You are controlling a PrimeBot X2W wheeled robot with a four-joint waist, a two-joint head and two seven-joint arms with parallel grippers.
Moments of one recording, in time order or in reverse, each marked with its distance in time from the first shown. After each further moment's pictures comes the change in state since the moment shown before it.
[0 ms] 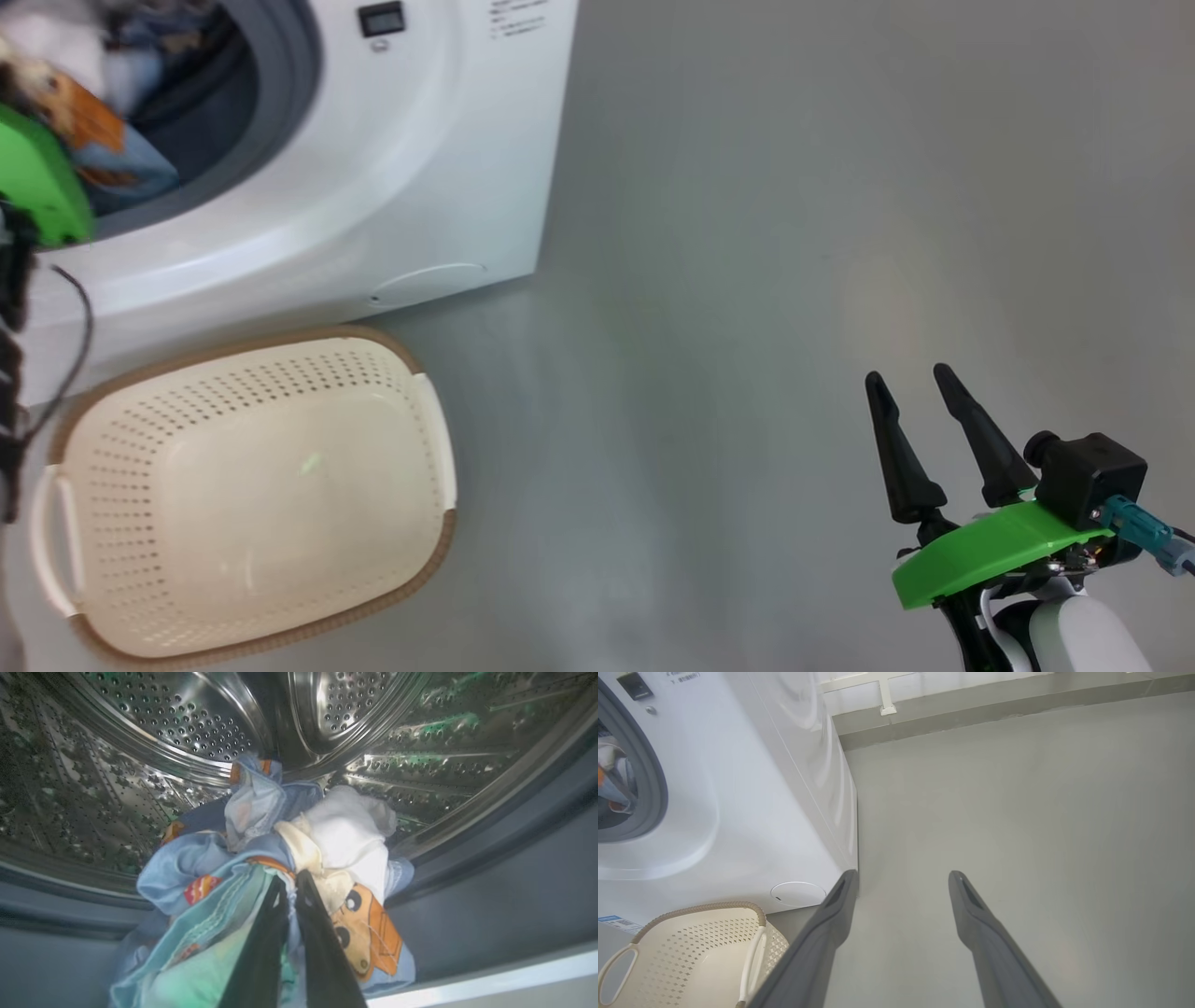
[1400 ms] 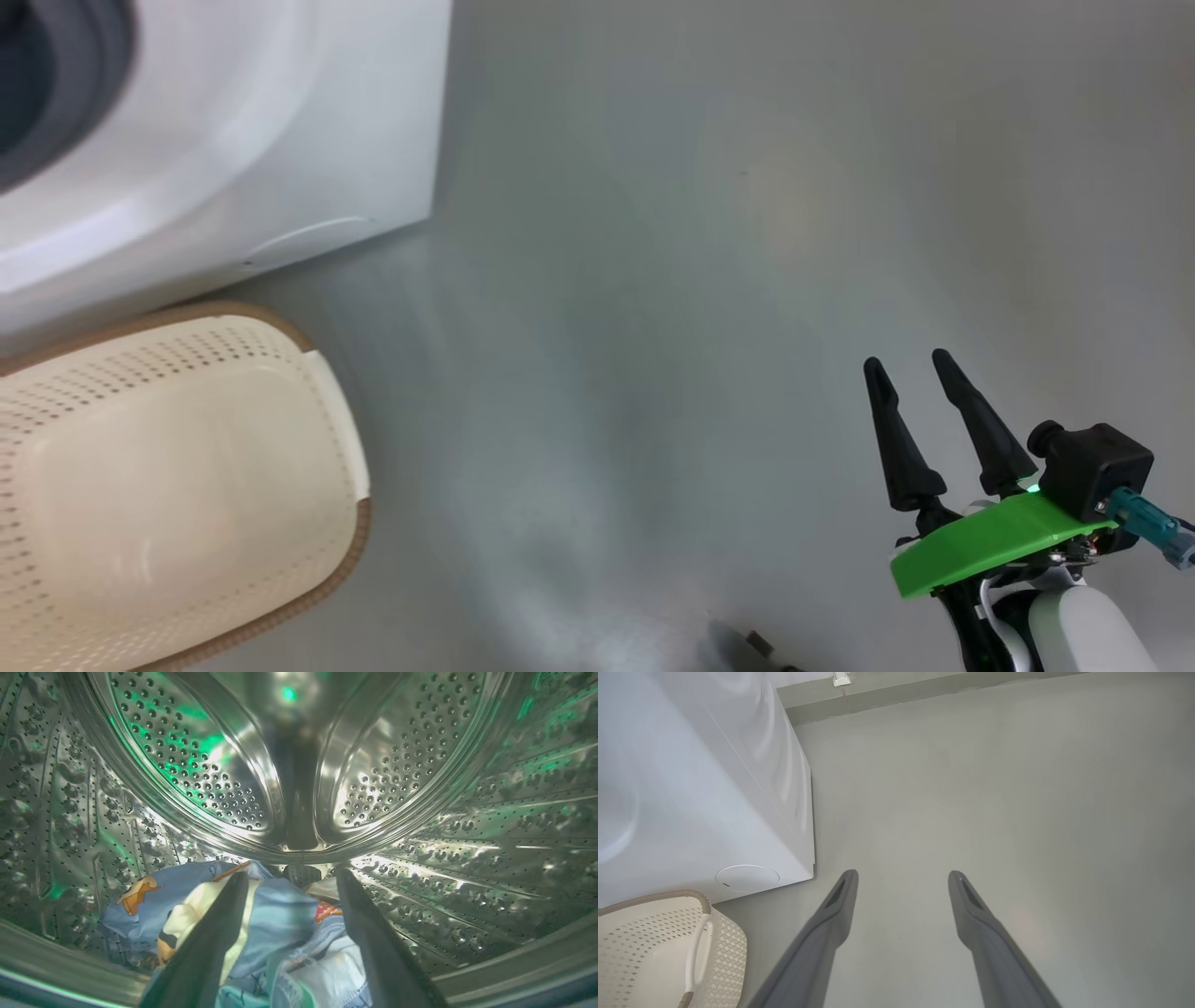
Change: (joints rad) left arm -0.148 0.075 0.123 0.058 -0.101 0.039 -0.337; right arm -0.015 0.002 0.008 -0.009 0.020 0.000 -0.014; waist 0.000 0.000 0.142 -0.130
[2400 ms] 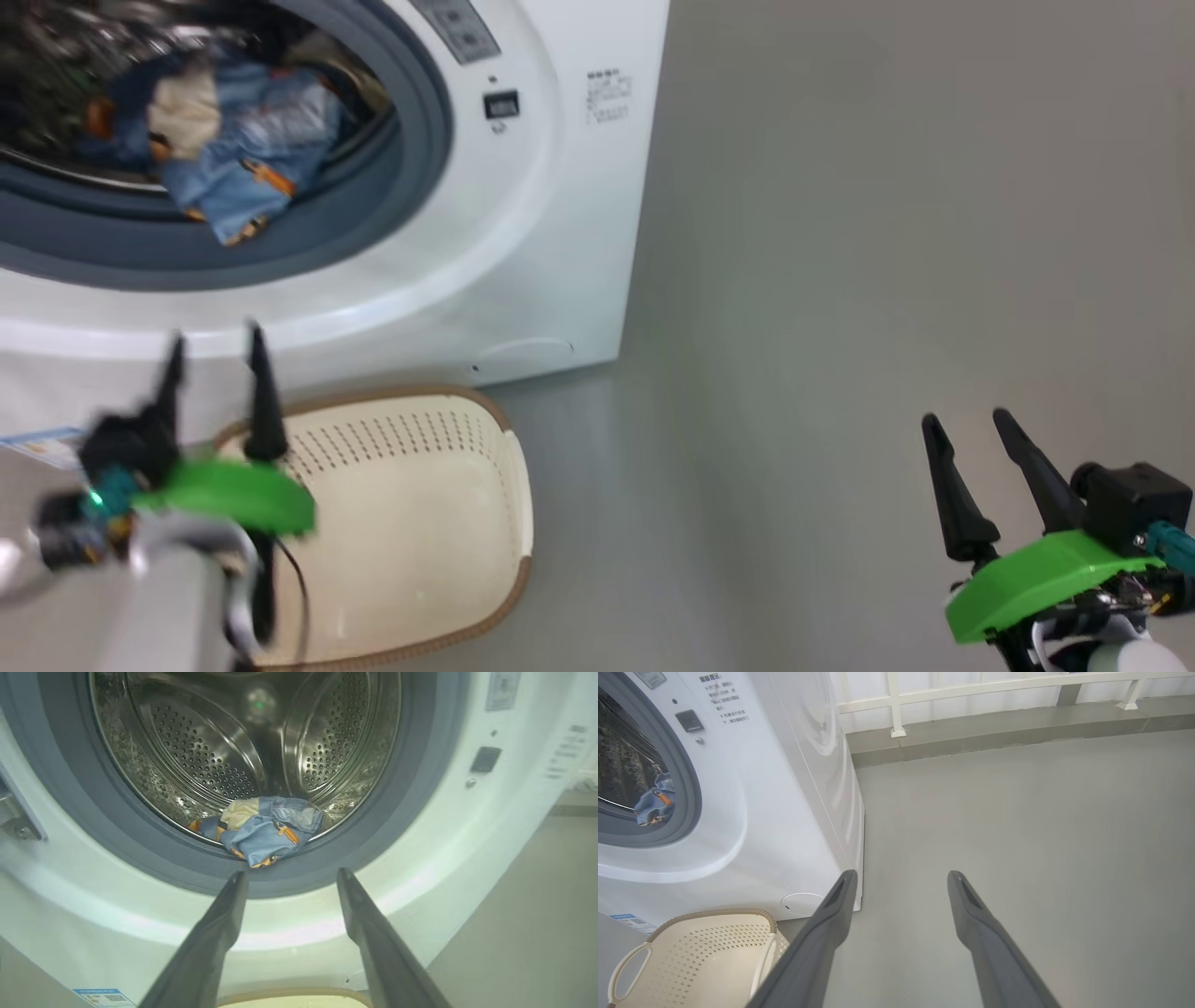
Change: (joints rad) left arm 0.865 -0.259 0.008 -0.641 0.112 0.054 -0.007; right arm 0.104 -0.012 -0.104 -0.064 -0.078 0.000 0.123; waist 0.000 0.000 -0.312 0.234
